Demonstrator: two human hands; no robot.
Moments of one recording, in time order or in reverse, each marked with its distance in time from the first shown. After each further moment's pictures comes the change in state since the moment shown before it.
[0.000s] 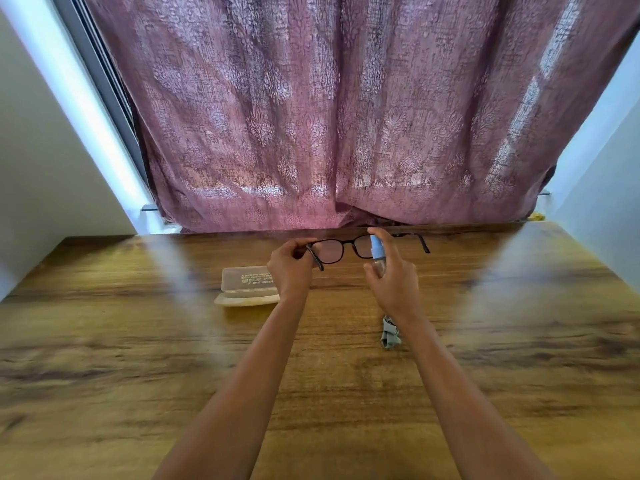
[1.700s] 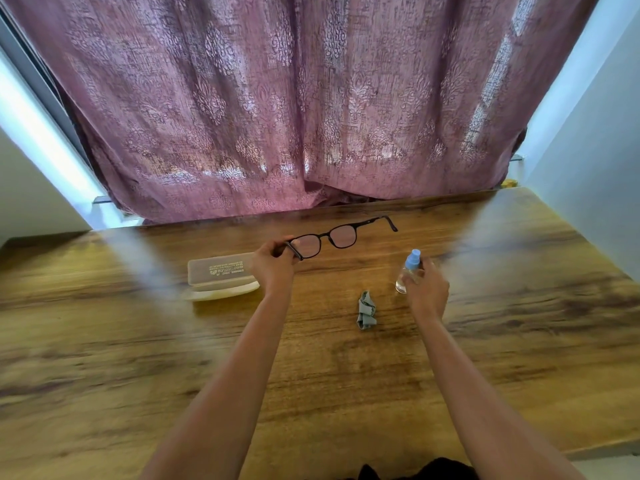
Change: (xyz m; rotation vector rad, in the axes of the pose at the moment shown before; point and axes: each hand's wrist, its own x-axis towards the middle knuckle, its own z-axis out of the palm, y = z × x) left_hand 0.012 -0.044 0.036 -0.043 0.065 -0.178; right_hand -0.035 0.105 -0.021 -0.071 0.186 0.640
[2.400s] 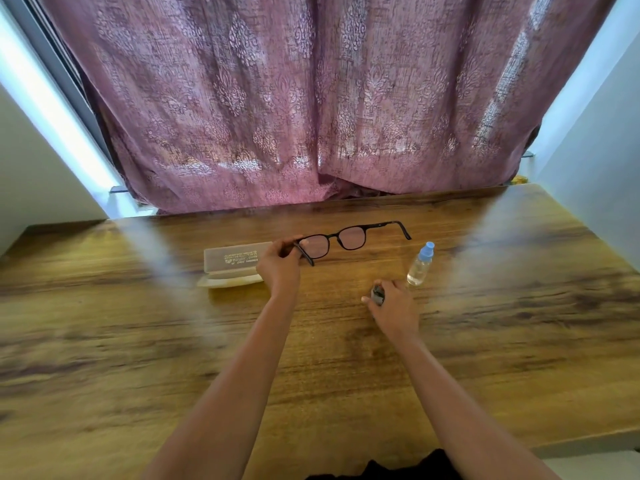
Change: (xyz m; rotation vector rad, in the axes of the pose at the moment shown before) left_hand -0.014 -0.002 -0.025 0.027 -0.007 0.023; right_hand -0.068 -0.008 0.030 -0.353 -0.309 -0.227
